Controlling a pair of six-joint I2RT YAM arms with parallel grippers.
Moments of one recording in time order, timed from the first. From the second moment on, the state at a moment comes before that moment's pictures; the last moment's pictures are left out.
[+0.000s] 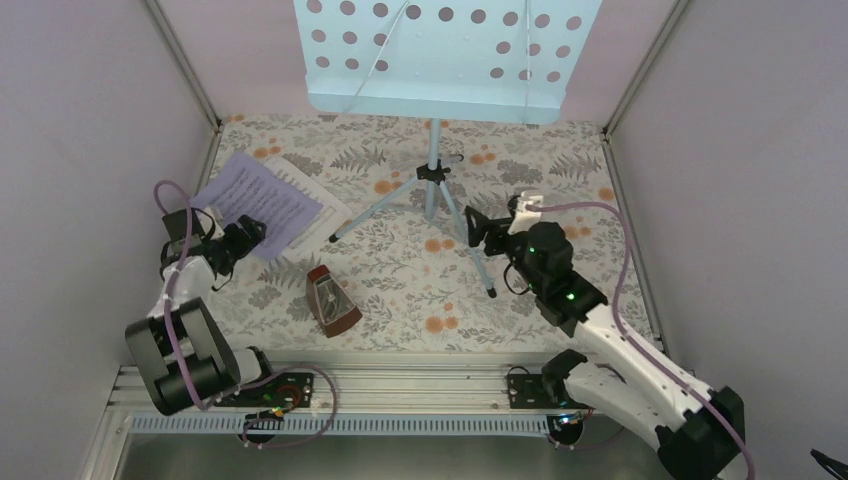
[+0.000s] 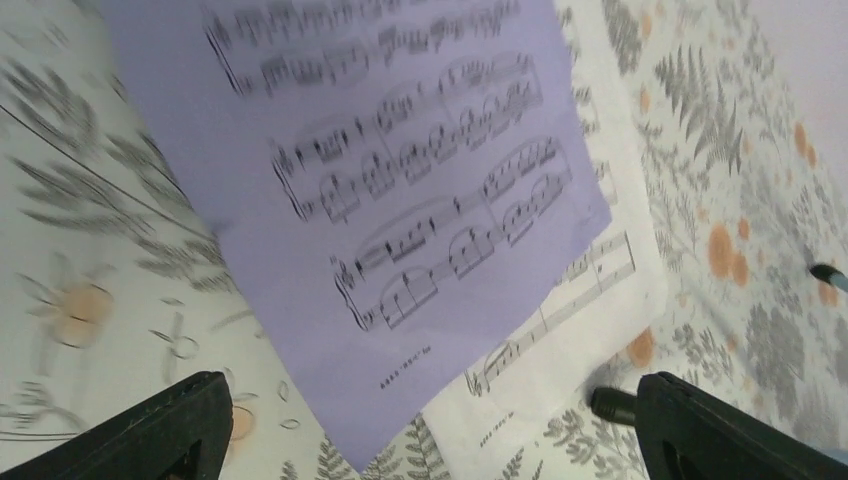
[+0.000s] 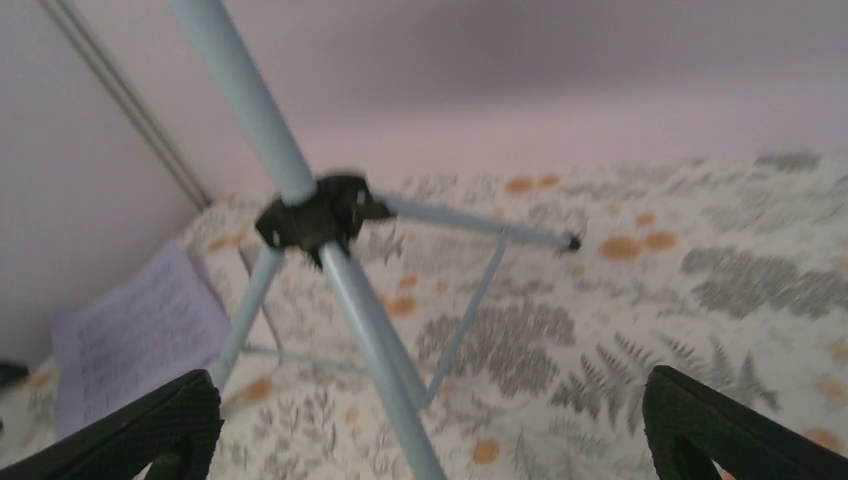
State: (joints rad) left arm 0.47 1.31 0.63 -0.28 0.53 -0.40; right arm 0.60 0.79 0.60 0.03 0.22 0.34
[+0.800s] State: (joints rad) left arm 0.25 1.01 0.88 -0.42 0.05 -0.27; right arm 0.60 1.40 0.74 0.32 0.03 0.12
